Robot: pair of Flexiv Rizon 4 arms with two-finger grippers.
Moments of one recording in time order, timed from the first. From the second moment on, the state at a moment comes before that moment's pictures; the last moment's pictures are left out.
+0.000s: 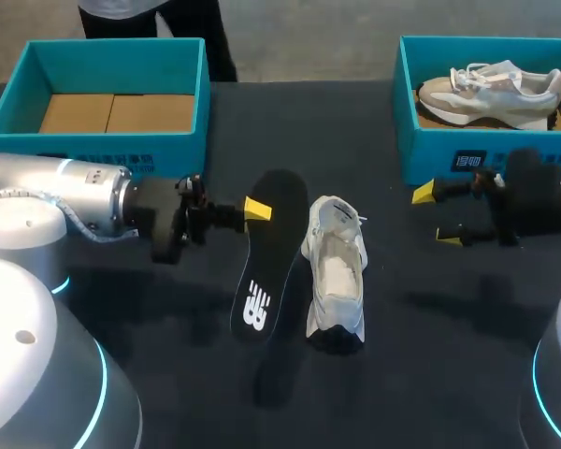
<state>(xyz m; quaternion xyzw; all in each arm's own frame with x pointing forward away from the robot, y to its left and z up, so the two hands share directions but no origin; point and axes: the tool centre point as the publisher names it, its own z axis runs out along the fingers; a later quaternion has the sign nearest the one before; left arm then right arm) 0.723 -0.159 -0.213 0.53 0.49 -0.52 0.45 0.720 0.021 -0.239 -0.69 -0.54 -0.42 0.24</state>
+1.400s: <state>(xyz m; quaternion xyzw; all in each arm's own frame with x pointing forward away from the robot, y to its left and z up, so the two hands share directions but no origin) 0.621 -0.166 -0.255 0.49 0.55 -0.56 0.38 0.648 0.042 -0.276 -0.72 -0.54 -0.38 0.21</state>
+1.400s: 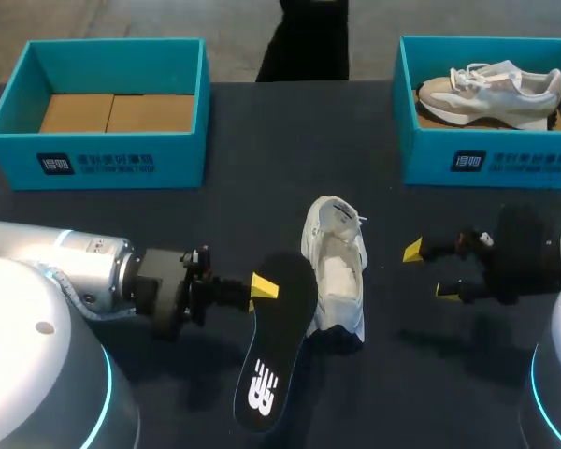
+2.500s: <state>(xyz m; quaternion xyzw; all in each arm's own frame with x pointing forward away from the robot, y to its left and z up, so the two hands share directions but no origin) 0.622 -0.180 -0.268 0.45 0.58 -0.60 0.34 0.665 0.074 -0.315 -0.72 -0.52 -0.40 0.25</state>
